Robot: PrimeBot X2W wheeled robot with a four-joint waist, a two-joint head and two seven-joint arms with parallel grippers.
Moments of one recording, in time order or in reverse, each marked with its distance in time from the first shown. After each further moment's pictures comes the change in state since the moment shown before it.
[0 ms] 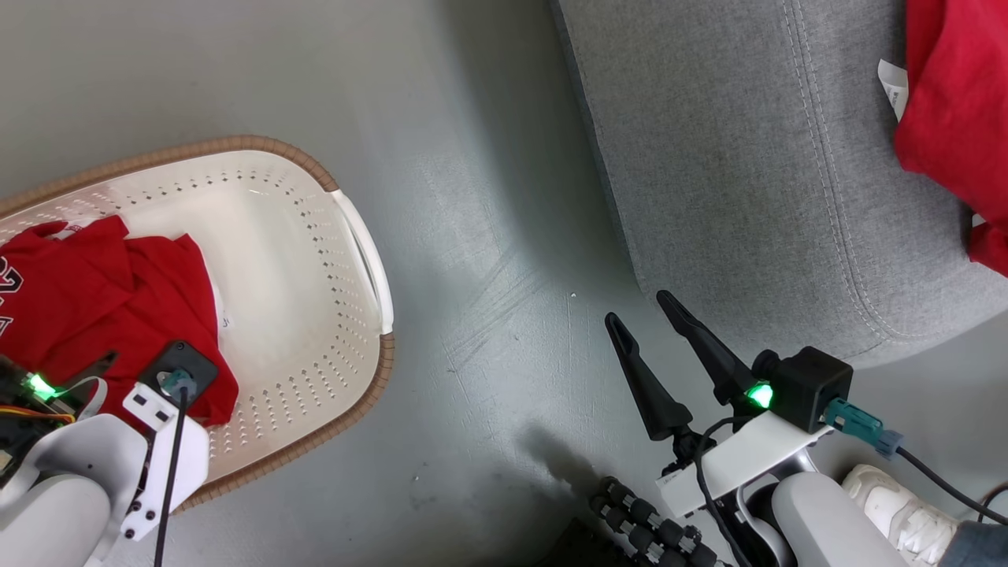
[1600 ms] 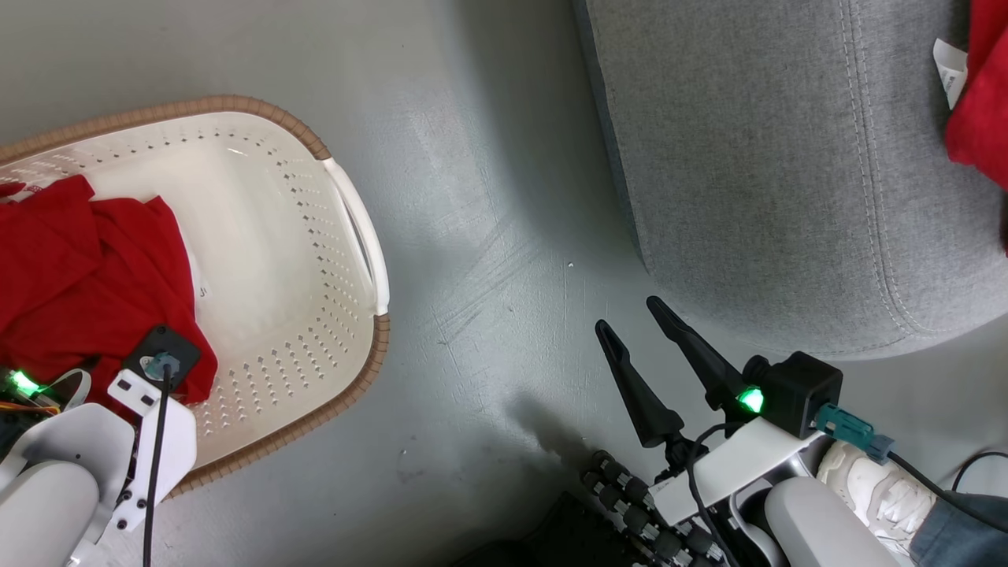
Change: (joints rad) left arm -0.017 -0.016 0.019 0.039 -0.047 -0.004 0.051; right arm 0.005 0.000 0.020 -0.005 -0.002 0.000 0.000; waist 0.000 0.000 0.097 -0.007
